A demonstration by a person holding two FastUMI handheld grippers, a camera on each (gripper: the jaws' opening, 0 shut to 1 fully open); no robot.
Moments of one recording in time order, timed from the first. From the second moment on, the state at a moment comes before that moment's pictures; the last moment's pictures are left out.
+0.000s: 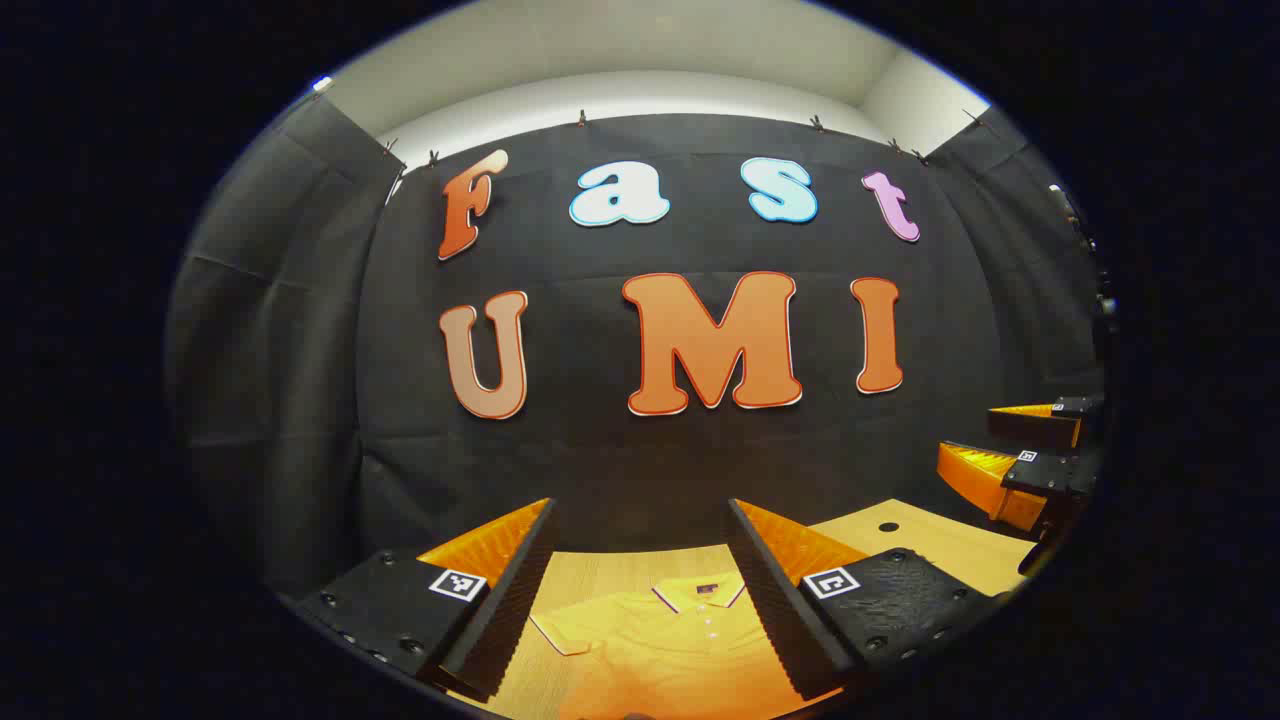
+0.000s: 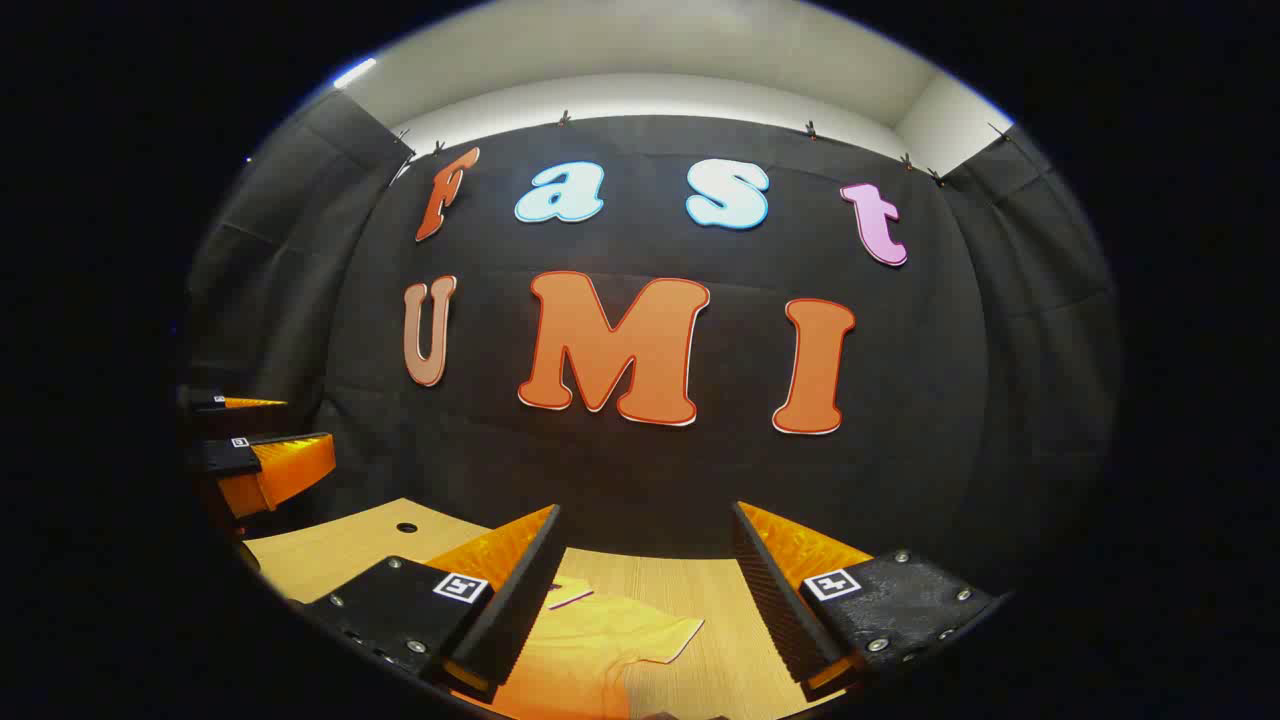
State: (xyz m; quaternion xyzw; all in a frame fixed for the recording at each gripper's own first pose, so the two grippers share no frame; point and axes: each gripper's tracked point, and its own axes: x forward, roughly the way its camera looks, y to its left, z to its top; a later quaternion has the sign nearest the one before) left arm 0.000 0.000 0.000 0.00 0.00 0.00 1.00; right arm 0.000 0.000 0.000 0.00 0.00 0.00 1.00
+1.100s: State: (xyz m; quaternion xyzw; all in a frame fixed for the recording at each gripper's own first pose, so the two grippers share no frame) left arm 0.024 0.035 -0.007 0.01 0.00 0.01 1.00; right arm 0.043 0.006 -0.046 0.00 0.07 -0.01 1.00
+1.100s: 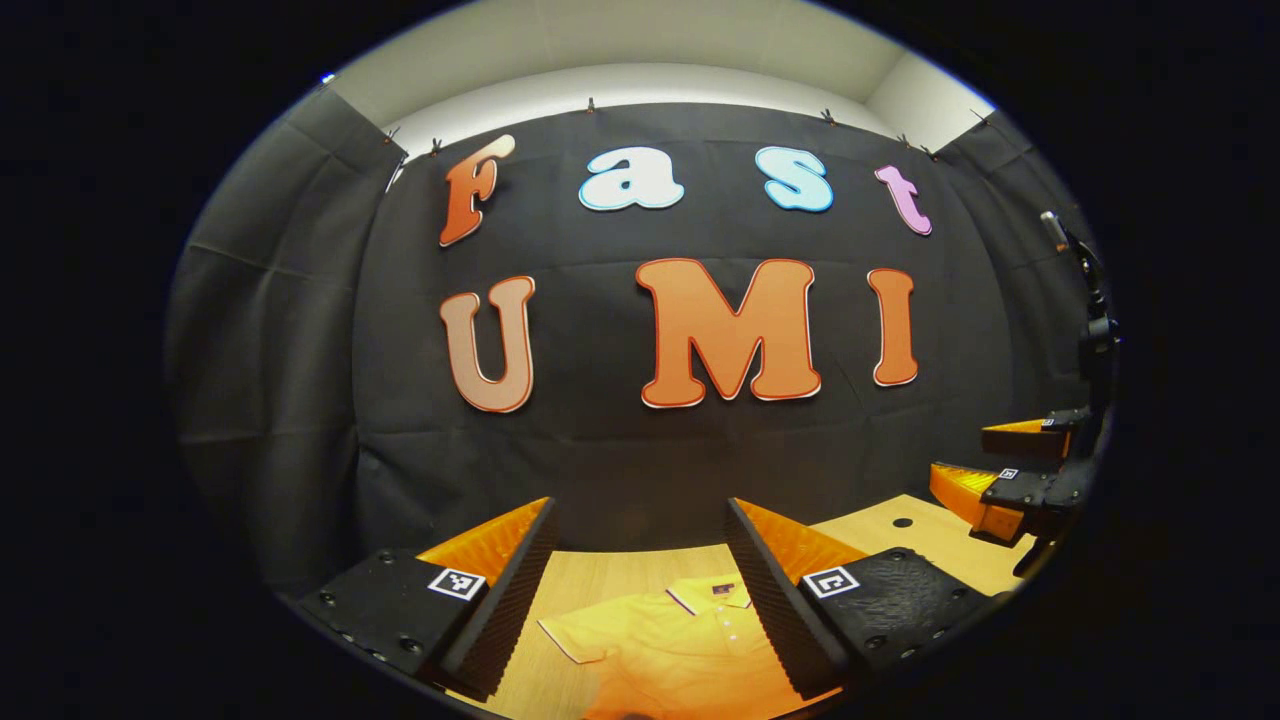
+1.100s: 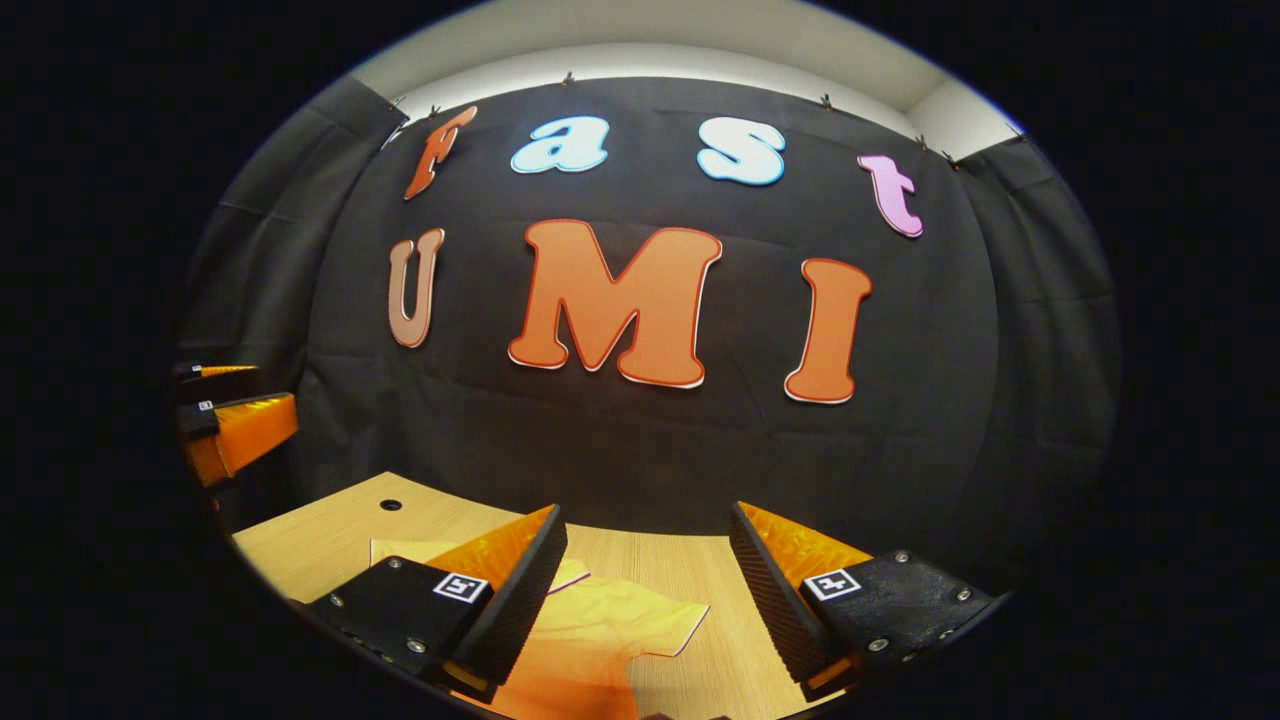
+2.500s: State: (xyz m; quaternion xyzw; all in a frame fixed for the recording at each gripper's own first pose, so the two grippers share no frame) left arm -0.007 0.069 -0.013 0.04 0.03 0.11 0.99; right arm 0.120 -0.047 -0.338 0.08 0.54 -0.01 0.84
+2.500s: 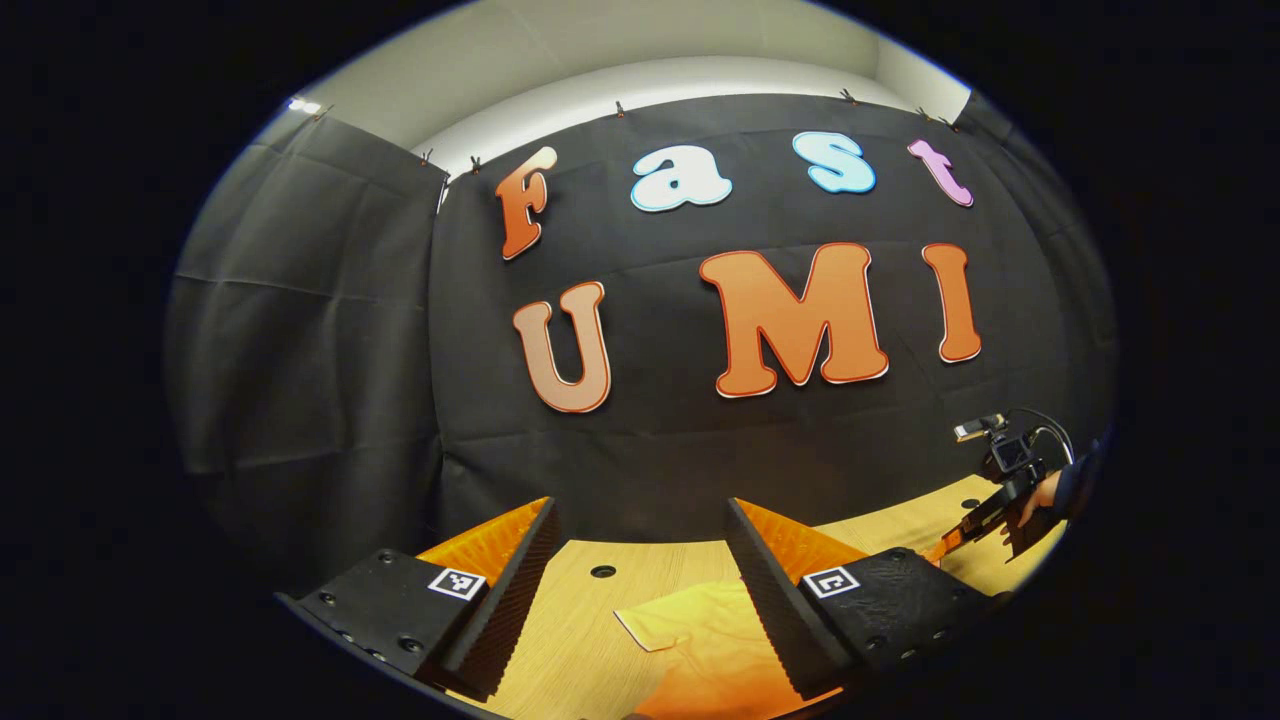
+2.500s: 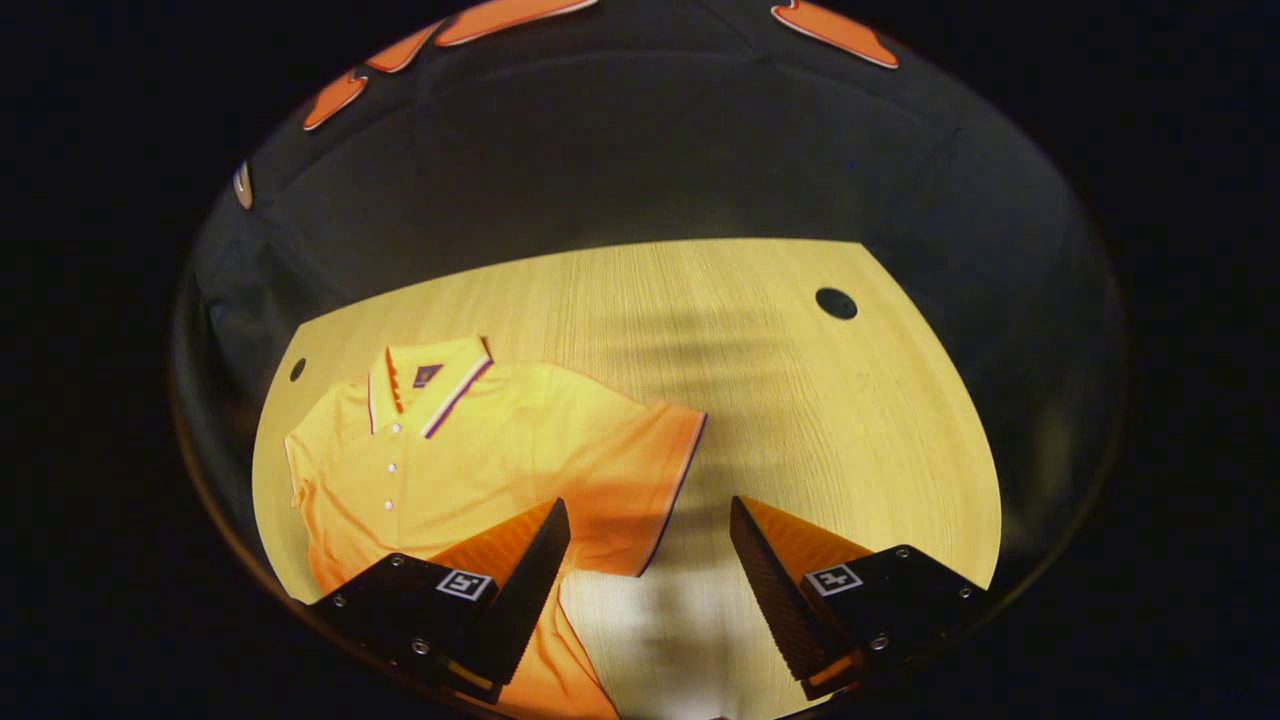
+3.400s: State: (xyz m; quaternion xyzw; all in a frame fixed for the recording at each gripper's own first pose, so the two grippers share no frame) left arm 0.003 0.070 -0.040 0.03 0.07 0.11 0.99; right arm 0.139 -0.032 -0.404 0.08 0.67 -0.03 0.74
